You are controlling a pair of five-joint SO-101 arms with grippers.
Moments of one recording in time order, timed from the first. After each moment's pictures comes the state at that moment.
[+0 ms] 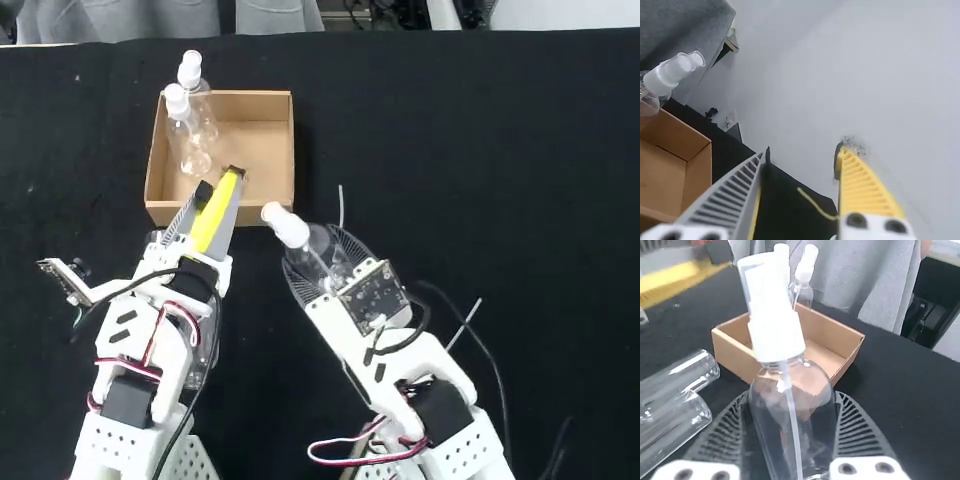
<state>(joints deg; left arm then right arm) 11.0 -104.0 91.5 9.9 47.1 -30.7 -102.8 87.9 40.7 10.9</state>
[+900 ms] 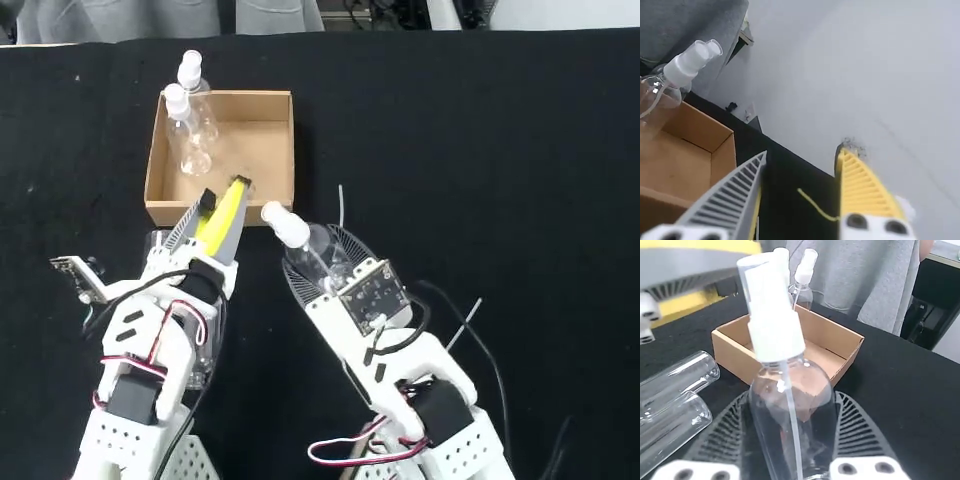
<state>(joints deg) 11.1 -104.0 95.6 9.8 42.4 -30.7 -102.8 87.7 40.7 10.9</state>
